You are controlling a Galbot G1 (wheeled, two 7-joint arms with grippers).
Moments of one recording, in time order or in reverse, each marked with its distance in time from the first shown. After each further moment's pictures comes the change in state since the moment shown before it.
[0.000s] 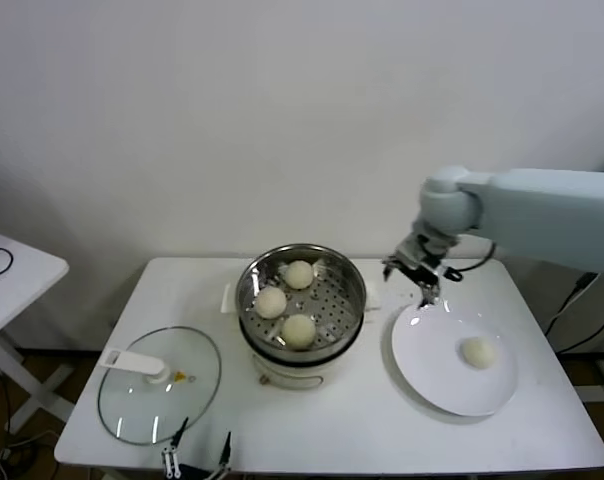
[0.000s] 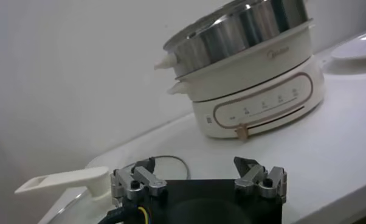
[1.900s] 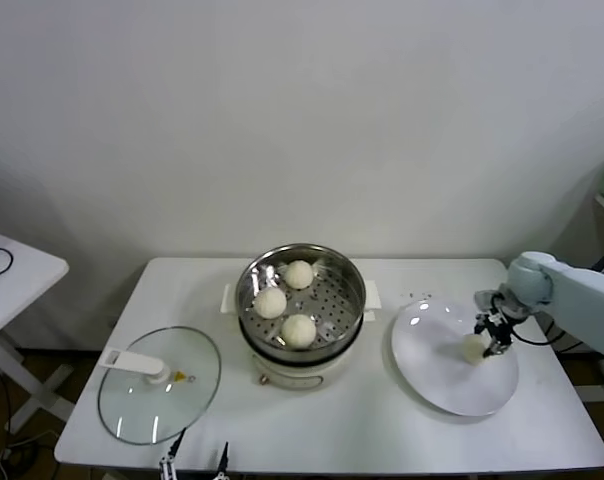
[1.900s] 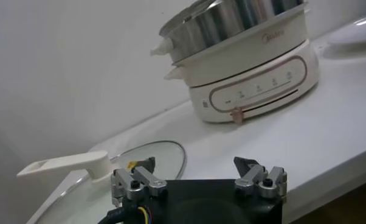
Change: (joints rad) left arm 0.016 0.000 -0.011 0.018 0.013 0.007 -0.001; right arm -0.597 -0.171 0.445 -0.373 -0.178 -0.081 -0.002
